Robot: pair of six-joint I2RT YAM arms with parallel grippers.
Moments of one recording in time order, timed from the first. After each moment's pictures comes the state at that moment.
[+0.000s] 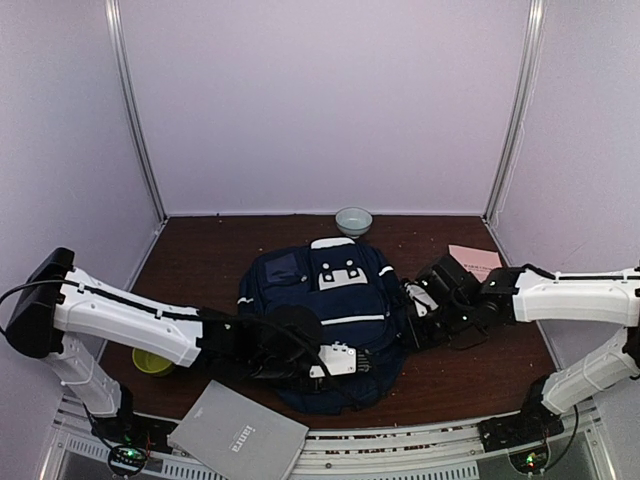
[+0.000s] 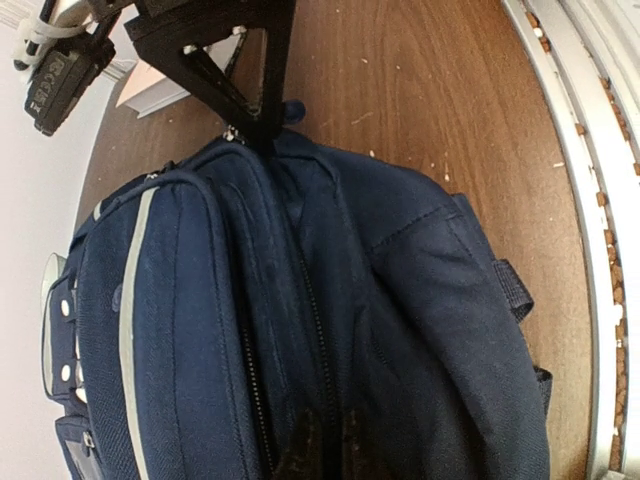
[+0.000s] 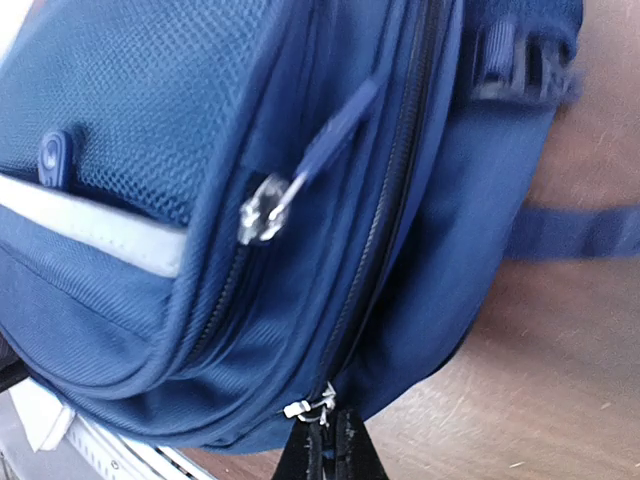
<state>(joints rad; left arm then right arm) -1.34 1.63 0.98 -0.12 -0.22 0.51 0.85 1.31 0.78 -0.51 -0.07 0.55</state>
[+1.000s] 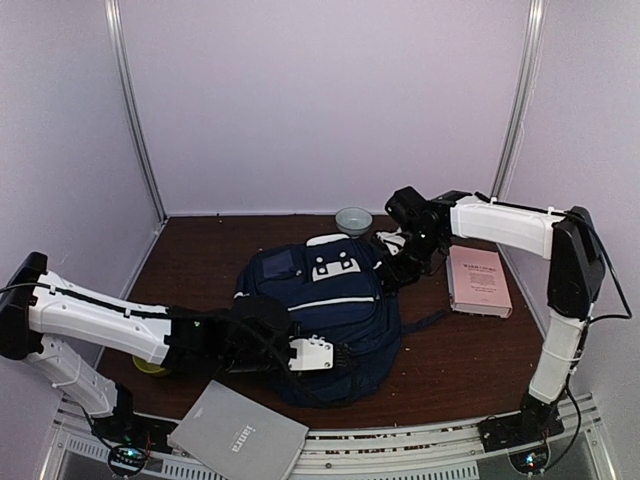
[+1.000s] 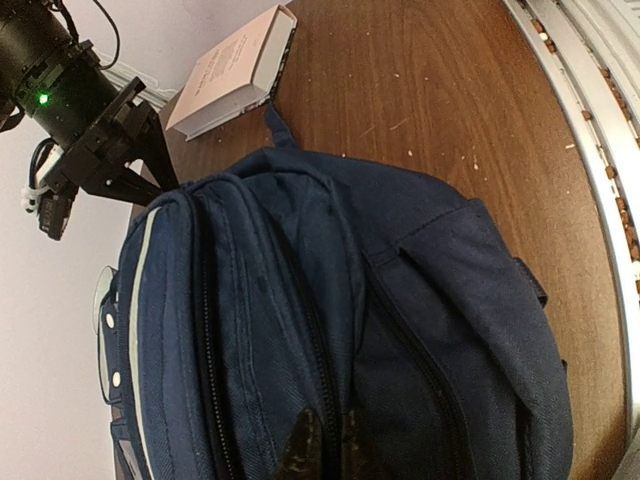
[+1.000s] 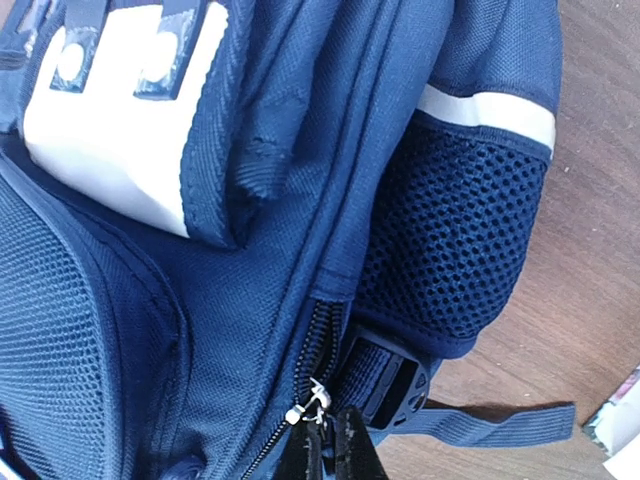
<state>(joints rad) -1.32 1.45 0.84 -0.02 -0.21 0.63 0.58 1.86 1.52 -0.89 -0.15 0.18</state>
